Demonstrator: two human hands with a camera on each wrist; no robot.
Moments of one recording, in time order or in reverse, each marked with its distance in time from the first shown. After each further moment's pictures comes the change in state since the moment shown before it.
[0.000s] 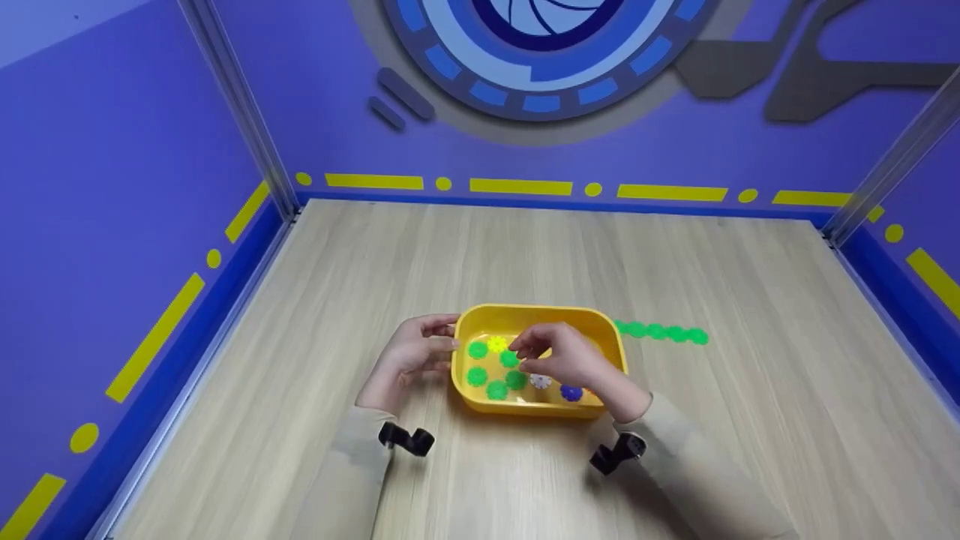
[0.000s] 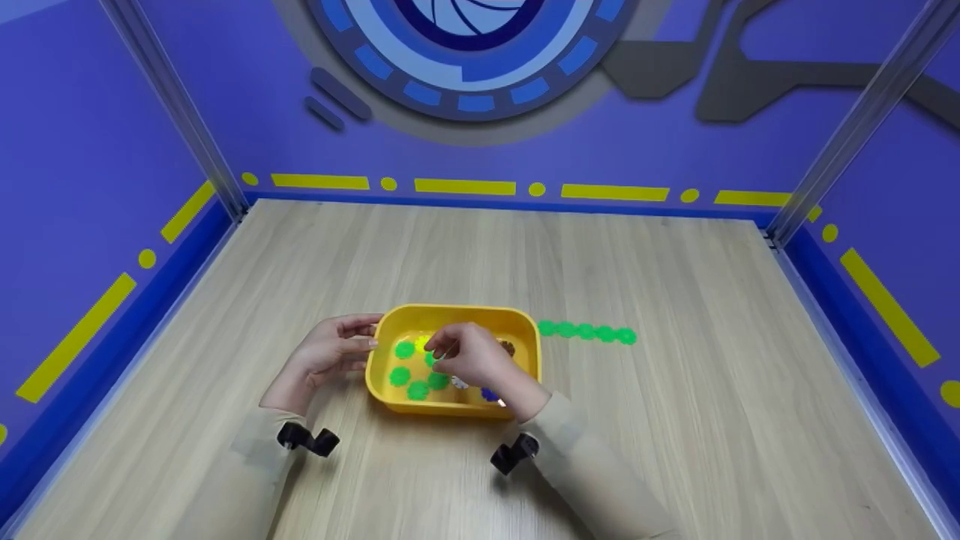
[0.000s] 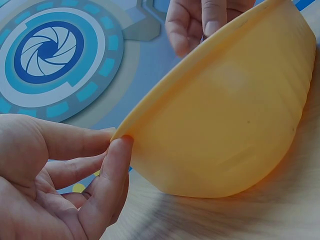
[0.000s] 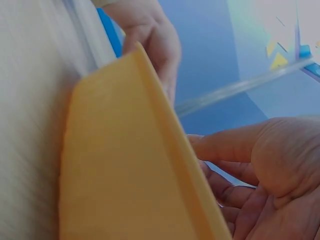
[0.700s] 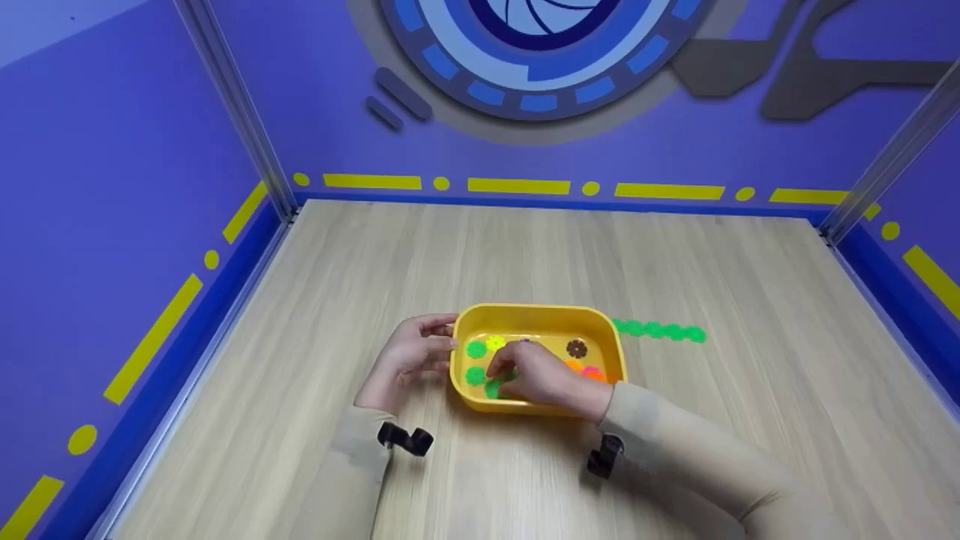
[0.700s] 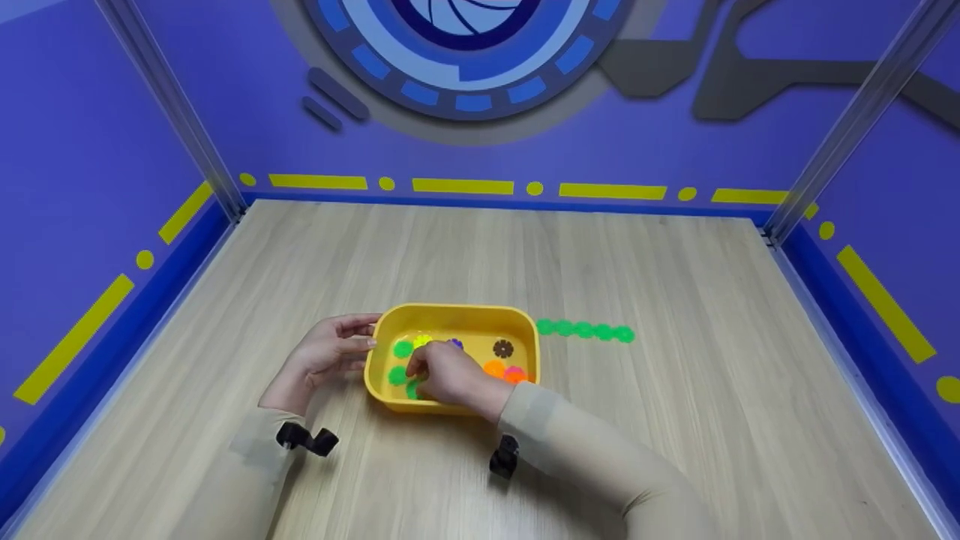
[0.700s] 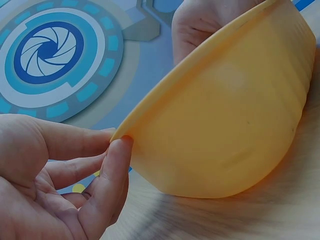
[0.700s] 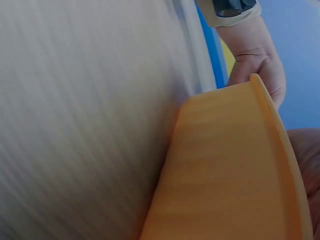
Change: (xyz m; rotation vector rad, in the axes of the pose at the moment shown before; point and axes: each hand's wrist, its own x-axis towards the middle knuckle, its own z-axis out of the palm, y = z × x) left_hand -0.002 0.002 -0.001 0.012 -0.022 -0.012; right_hand 0.015 -0.005 0.040 -0.189 -0.139 -0.014
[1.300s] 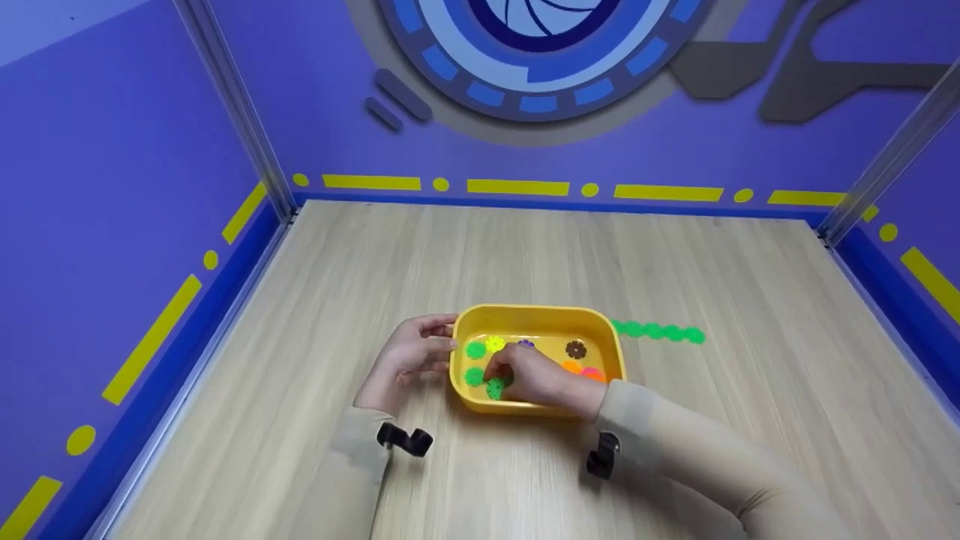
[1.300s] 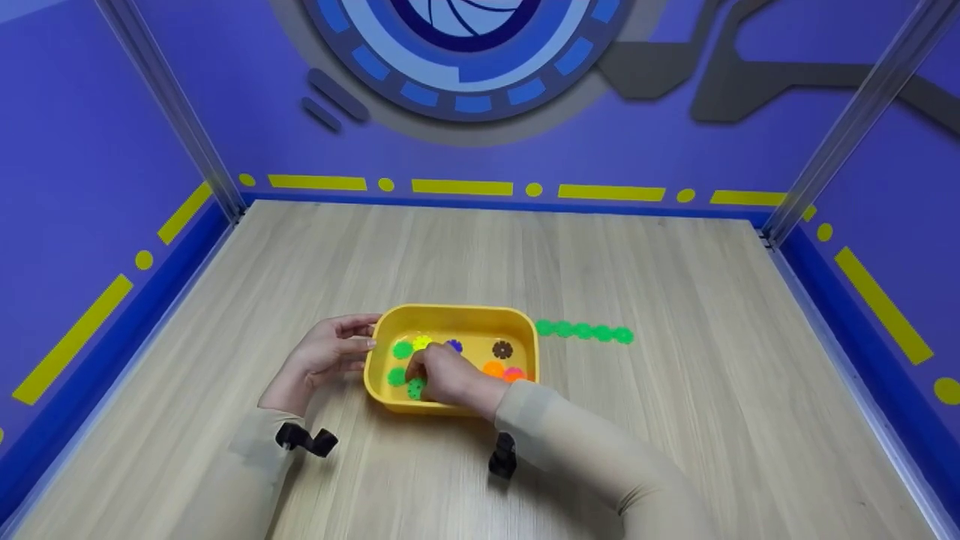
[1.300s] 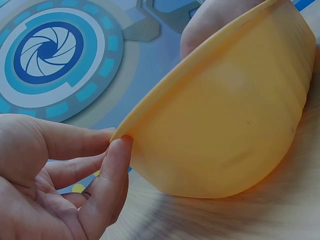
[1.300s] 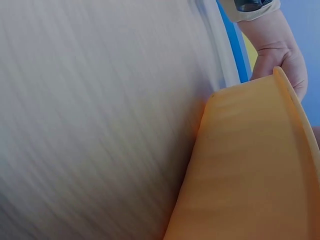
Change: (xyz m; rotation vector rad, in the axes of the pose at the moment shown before) left_hand 0.000 0.000 0.001 -0.037 -0.010 0.005; right_hand 0.007 0.006 0.005 -0.033 -0.053 -0.037
